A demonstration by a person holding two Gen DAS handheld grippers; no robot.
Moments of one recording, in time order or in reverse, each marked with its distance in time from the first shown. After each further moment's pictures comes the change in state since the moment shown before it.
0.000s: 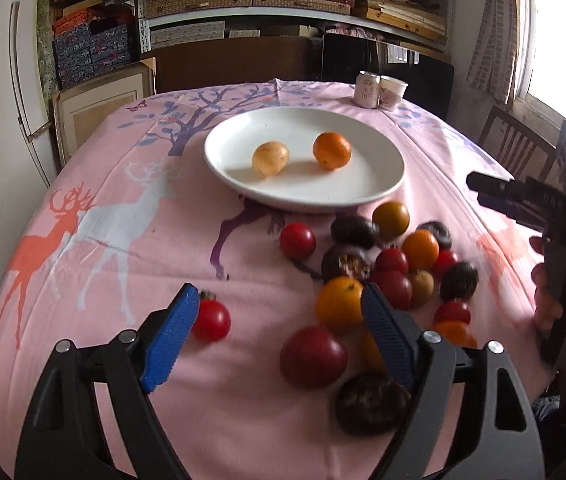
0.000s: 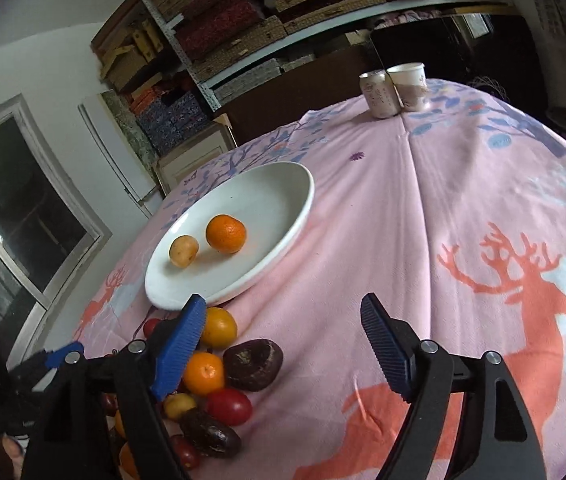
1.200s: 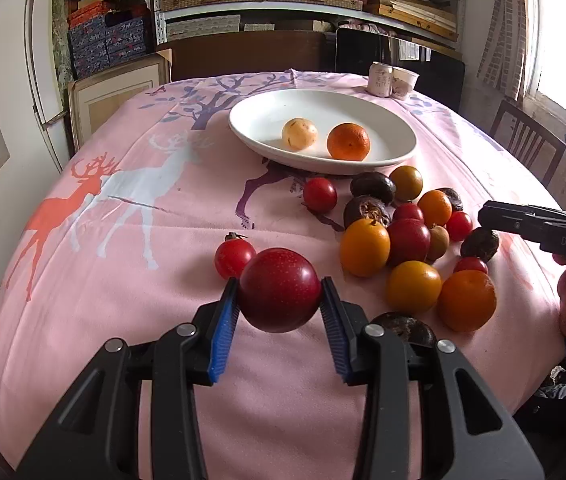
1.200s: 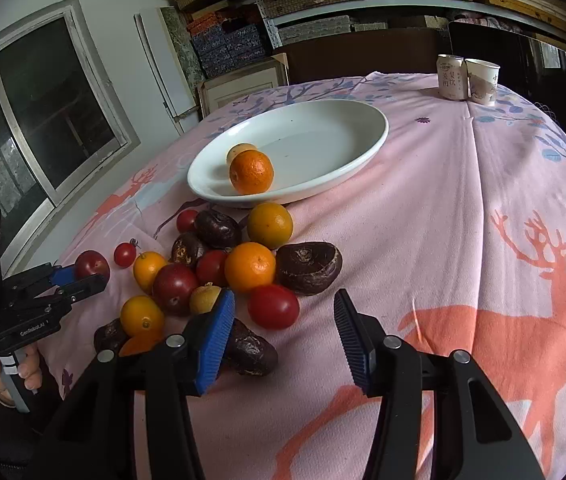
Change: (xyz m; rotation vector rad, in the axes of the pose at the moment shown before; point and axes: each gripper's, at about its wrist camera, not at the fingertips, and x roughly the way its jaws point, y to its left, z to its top) left arm -0.015 0.011 -0.034 -0.027 0.001 0.034; right arm -0.007 0.047 -0.047 -0.298 0.177 0.048
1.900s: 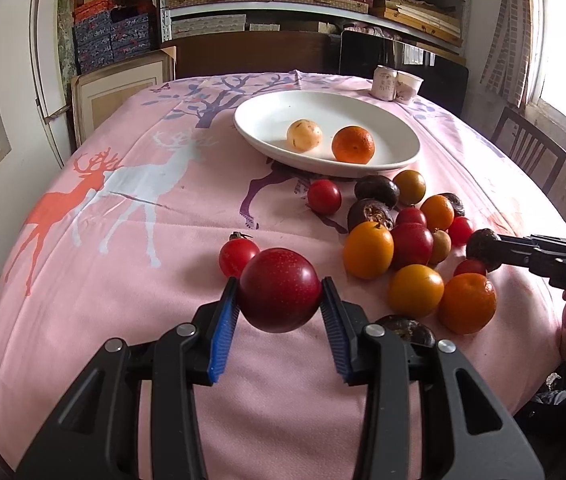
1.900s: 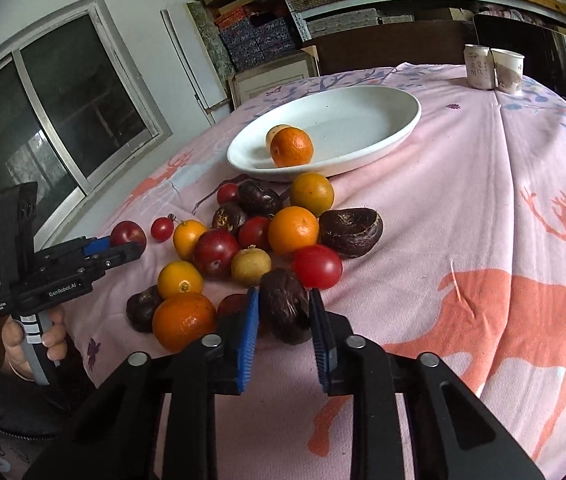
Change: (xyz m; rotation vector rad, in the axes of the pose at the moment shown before) left arm 0.000 0.005 -0.001 -0.027 -0.005 -0.005; right arm -0.006 0.006 -0.018 -0.013 0.025 0.126
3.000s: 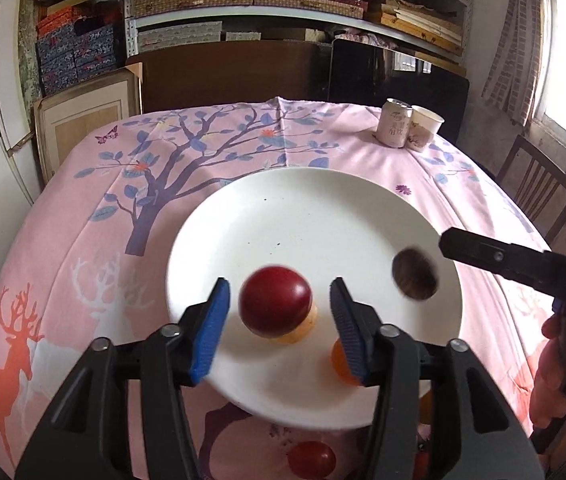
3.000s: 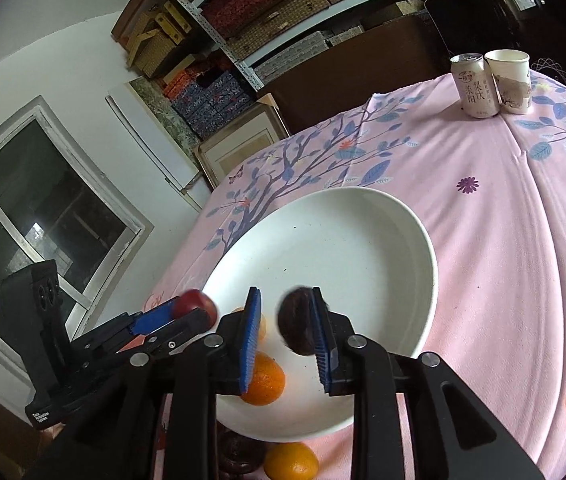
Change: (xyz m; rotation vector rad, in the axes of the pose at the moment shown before) left arm 0.126 -0.017 0.181 0.011 -0.008 -0.051; right arm 0.073 -0.062 0.164 0.268 -0.150 0.040
